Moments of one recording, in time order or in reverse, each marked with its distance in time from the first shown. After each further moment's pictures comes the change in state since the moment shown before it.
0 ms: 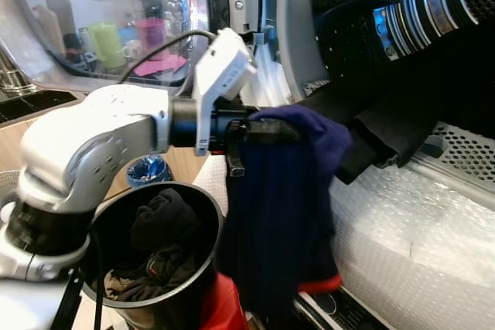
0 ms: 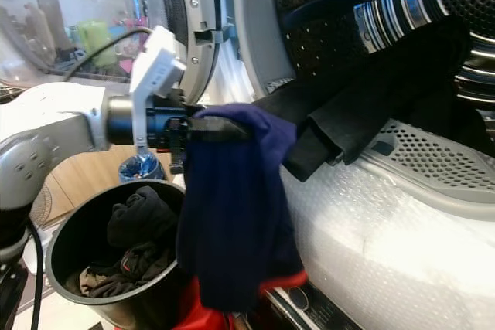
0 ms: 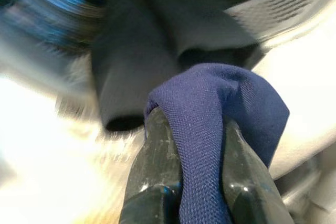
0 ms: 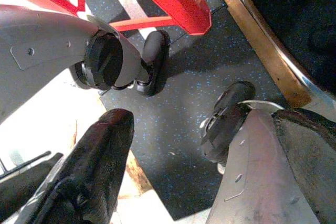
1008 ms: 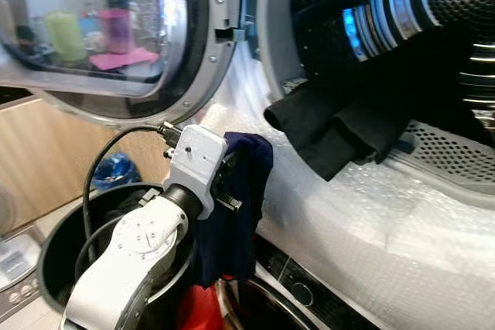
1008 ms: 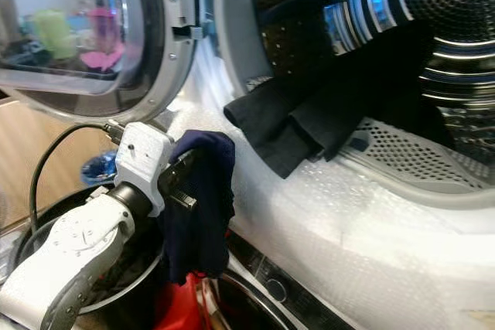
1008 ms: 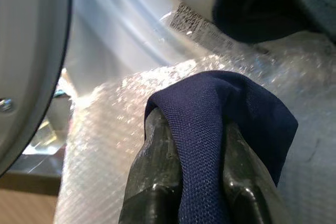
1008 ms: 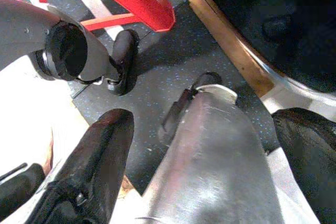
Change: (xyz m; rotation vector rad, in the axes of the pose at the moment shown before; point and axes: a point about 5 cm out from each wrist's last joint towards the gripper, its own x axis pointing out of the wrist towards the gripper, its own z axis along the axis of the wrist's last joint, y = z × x) left arm -0.005 -0.024 -0.055 0.041 -0.061 0.714; right arm -0.004 -0.016 -0.005 -0.058 -0.010 -0.021
